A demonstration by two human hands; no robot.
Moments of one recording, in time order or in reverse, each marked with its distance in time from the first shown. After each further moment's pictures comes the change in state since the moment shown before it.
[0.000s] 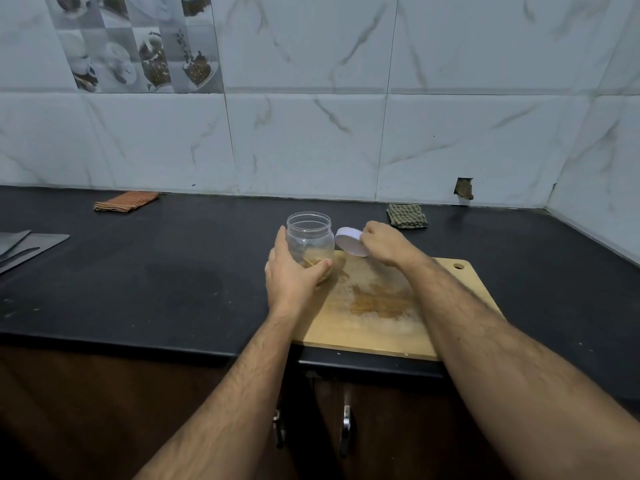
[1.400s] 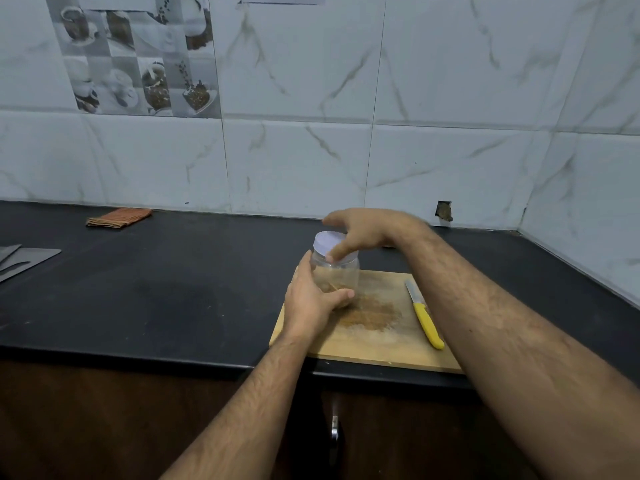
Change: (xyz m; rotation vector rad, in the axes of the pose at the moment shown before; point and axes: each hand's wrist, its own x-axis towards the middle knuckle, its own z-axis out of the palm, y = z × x) left_hand -0.034 0.026 0.013 -0.109 -0.223 0.045; right_hand -0.036 -0.071 -0.079 -0.247 -0.304 -0.233
